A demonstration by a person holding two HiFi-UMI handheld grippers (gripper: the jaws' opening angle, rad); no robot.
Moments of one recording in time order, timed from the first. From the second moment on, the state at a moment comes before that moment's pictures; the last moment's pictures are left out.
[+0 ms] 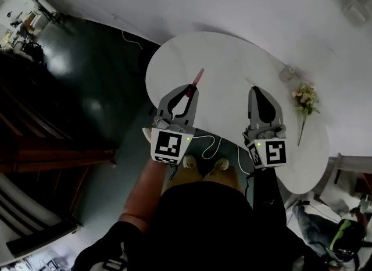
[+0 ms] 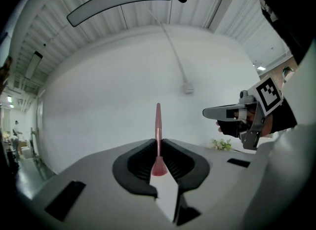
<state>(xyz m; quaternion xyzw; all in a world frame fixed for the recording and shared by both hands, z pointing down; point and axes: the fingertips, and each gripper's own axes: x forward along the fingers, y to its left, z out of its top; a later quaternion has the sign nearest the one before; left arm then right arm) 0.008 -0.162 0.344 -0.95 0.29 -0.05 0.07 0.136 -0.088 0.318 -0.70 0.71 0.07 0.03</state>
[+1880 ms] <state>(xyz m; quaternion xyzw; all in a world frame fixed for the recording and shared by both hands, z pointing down) -0.164 -0.146 0.697 -0.83 0.24 -0.47 -0.16 0.031 -0.166 0.364 -0.64 0.77 0.01 -0.01</state>
